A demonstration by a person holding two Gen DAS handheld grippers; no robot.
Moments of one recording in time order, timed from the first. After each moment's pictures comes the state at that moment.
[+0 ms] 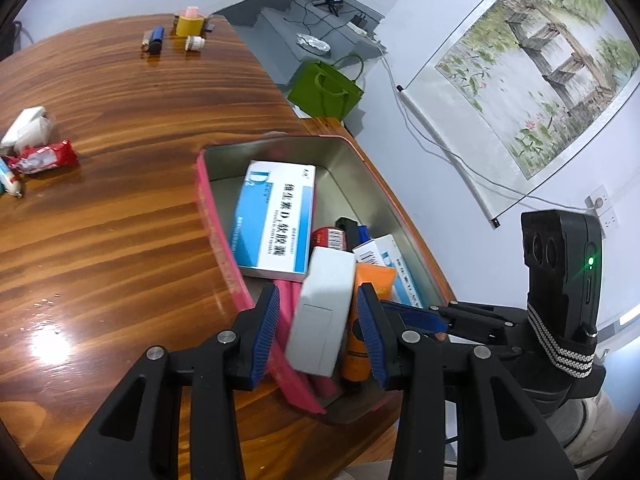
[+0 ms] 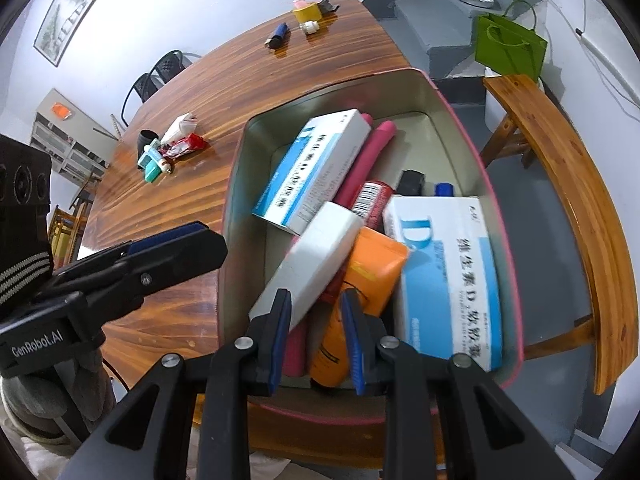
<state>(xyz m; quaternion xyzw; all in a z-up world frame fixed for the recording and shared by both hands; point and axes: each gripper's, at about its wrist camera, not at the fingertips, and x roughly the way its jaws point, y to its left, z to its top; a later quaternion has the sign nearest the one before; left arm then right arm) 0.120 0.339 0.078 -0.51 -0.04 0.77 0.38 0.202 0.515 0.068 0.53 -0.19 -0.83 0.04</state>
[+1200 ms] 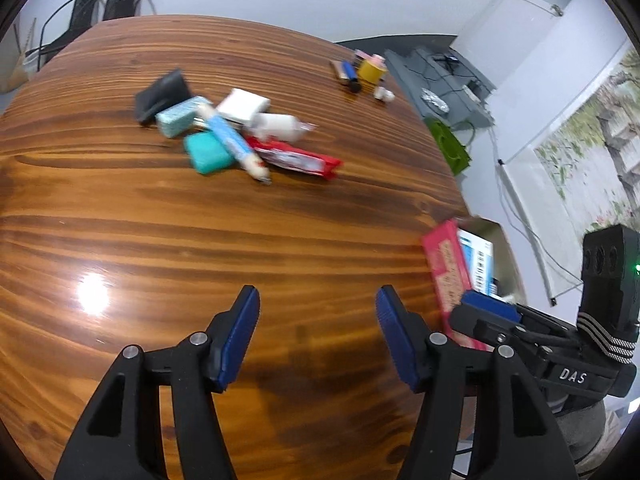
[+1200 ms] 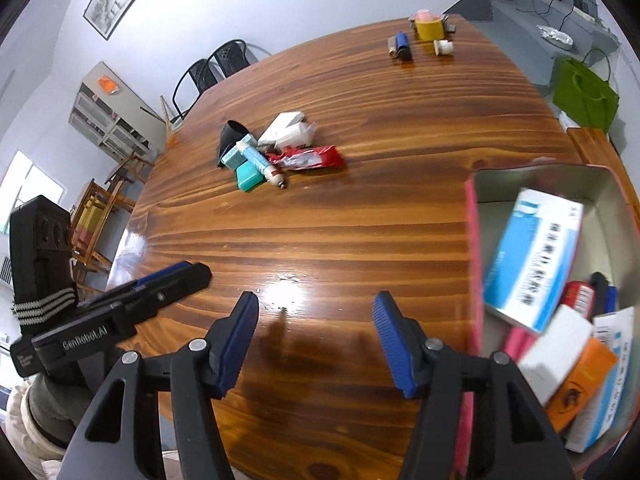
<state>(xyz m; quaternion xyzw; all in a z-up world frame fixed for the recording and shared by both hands) 0.055 0.121 0.075 -0.51 -0.11 0.83 0.20 0.116 0.360 0.090 0.51 -0.16 -0.84 0.12</state>
